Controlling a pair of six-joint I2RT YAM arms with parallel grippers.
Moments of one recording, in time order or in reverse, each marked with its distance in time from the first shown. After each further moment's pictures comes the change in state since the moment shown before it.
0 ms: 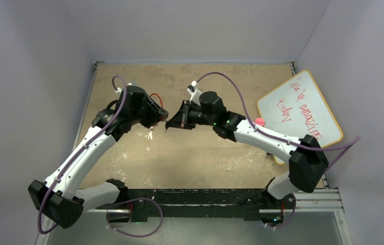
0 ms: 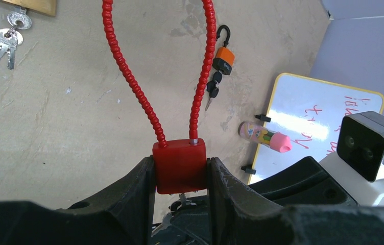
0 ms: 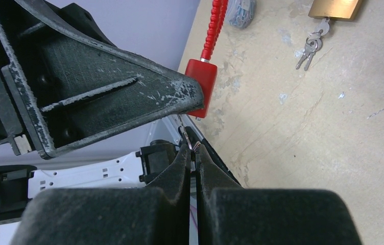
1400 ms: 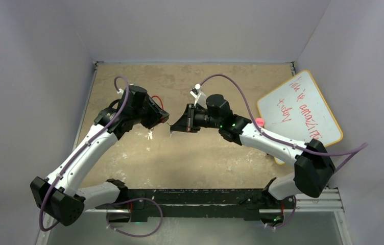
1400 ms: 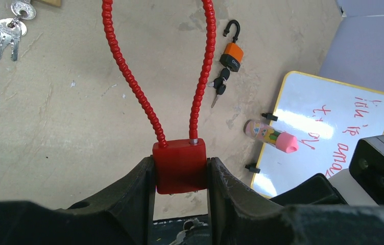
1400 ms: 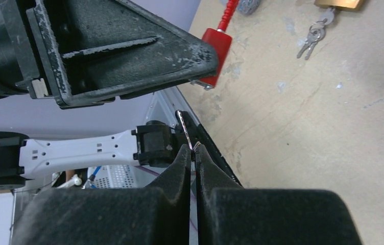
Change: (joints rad) left arm 0.000 0.023 0.000 -0.016 0.007 -0.012; right arm -0.029 -0.079 -0.105 0.043 -0.092 -0.071
